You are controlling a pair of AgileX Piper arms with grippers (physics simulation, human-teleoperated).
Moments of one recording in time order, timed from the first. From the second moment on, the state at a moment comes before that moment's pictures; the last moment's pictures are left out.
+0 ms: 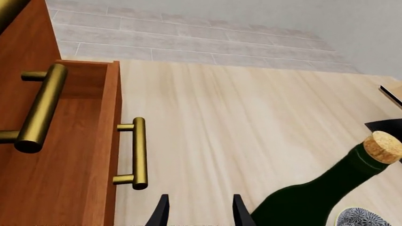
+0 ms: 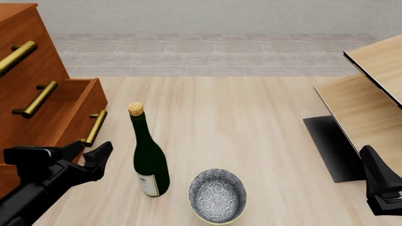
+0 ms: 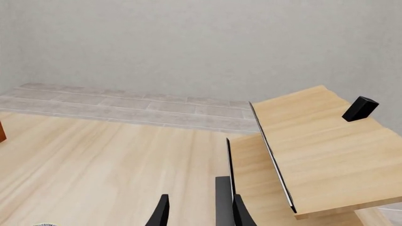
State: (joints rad) left arm -0.26 1.26 0.00 -0.93 -0.21; right arm 0.06 0.00 0.00 0.00 -0.08
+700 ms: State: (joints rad) left arm -0.25 1.59 0.00 -1.17 -0.25; right arm 0.06 0.00 0.00 0.00 -0.08
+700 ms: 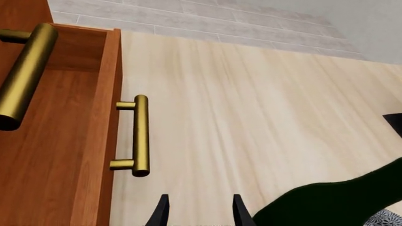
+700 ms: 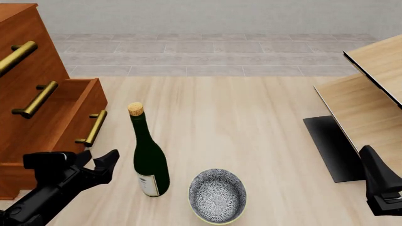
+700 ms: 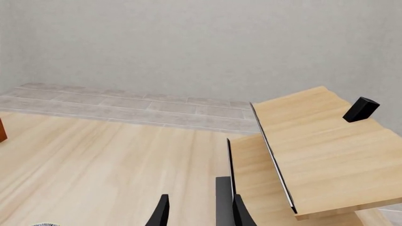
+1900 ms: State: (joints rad) left arm -0.06 1.81 -0.05 -1.22 -0.19; right arm 0.07 0.00 0.00 0.00 -0.08
